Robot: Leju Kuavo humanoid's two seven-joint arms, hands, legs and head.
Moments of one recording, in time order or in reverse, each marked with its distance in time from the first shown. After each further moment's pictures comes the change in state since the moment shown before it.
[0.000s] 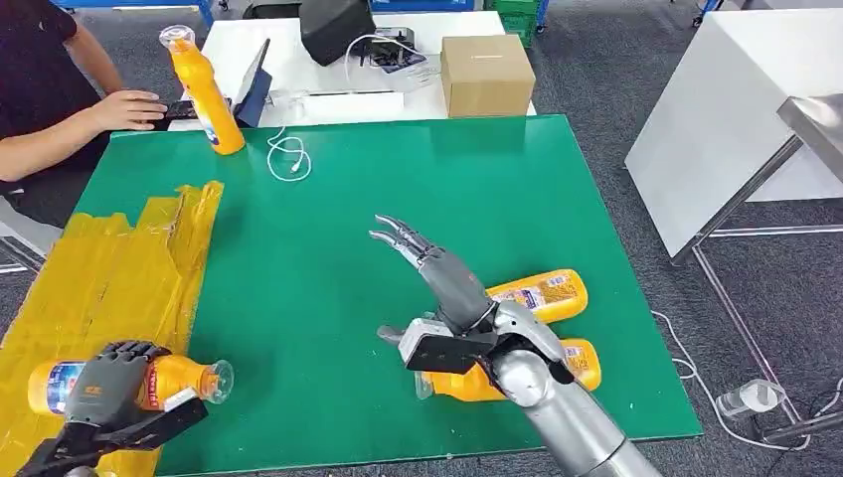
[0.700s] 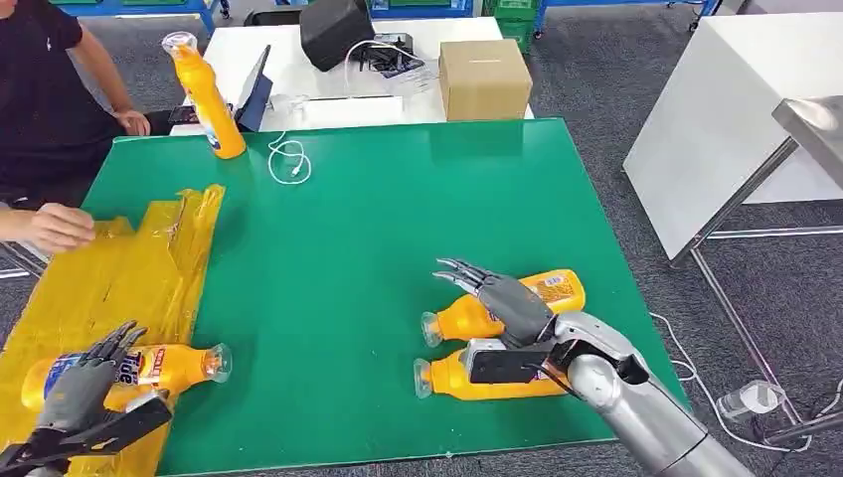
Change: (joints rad) left arm -0.014 0.064 0.059 0.106 0.254 -0.066 -0.154; right arm 0.007 -0.310 0.071 0.010 -0.005 0.090 0.032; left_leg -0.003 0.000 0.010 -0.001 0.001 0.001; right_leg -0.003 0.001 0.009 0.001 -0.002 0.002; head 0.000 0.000
